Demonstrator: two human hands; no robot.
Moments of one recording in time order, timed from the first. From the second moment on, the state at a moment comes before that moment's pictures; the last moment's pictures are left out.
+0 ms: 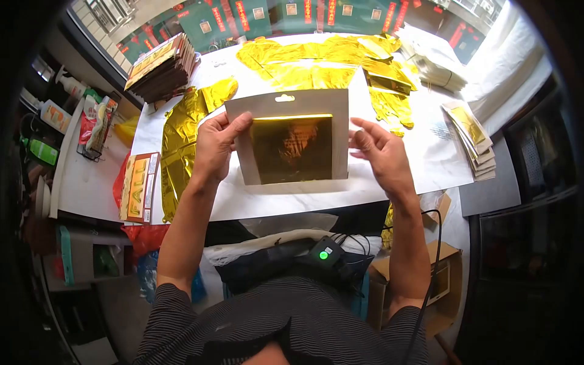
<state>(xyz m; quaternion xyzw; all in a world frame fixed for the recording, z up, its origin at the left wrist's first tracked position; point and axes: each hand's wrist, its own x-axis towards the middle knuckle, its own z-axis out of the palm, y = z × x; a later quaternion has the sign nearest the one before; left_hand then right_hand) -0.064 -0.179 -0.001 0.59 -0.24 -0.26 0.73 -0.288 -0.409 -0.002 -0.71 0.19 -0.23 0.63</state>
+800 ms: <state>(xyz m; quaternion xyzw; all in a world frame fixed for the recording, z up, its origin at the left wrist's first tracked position) -0.091 -0.183 -0.013 0.56 -0.23 -0.39 0.69 -0.323 -0.381 -0.029 -0.62 0.25 -0.17 0.72</state>
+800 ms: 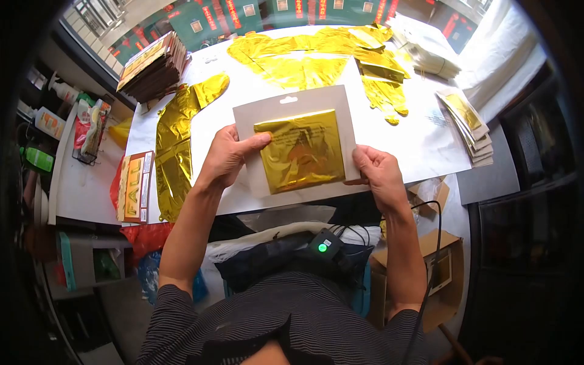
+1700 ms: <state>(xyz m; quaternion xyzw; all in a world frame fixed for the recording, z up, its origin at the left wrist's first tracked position) -0.135 -0.208 -0.010 0.58 -0.24 -0.39 0.67 -0.385 -0.431 -0.035 -0.40 0.32 -0.42 0.75</state>
